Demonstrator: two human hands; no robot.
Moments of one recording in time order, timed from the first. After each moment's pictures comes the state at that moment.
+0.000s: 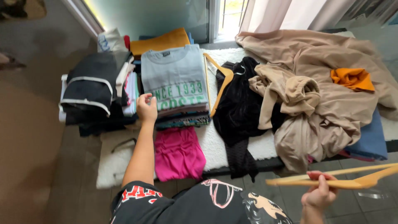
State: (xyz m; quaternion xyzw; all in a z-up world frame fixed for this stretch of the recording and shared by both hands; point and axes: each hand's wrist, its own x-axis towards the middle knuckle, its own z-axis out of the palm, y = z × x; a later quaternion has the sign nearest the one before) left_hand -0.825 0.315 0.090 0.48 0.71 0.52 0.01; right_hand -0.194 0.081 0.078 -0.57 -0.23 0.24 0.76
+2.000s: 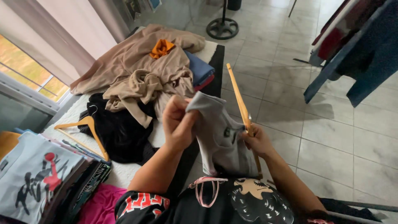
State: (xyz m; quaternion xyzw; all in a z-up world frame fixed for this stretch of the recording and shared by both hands) left_hand -0.326 0.055 0.336 0.56 -0.14 0.44 0.69; right_hand -0.142 -0.149 0.110 -0.59 -0.27 0.24 0.72
